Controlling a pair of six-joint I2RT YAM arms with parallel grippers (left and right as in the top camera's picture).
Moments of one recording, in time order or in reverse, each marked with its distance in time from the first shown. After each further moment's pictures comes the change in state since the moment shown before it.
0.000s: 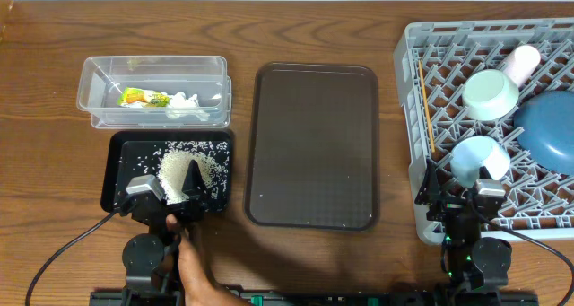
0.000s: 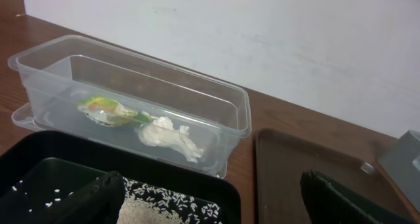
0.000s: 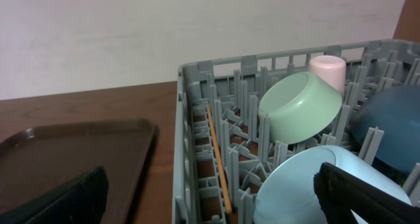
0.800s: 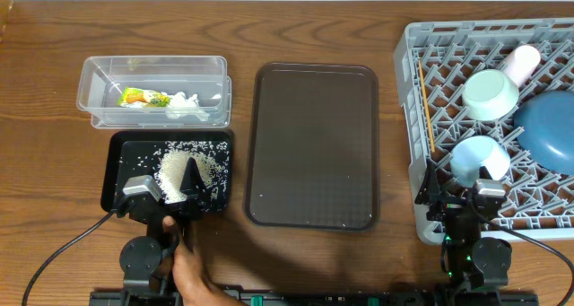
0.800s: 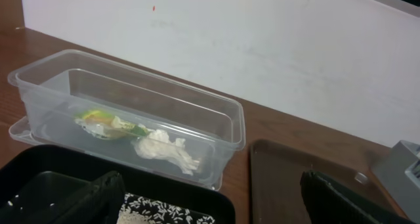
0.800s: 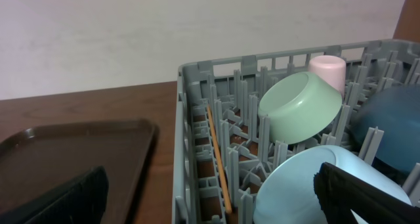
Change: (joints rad) left arm 0.000 0.000 0.014 0.023 0.000 0.000; right arm 0.000 0.000 0.000 0.000 0.000 0.000
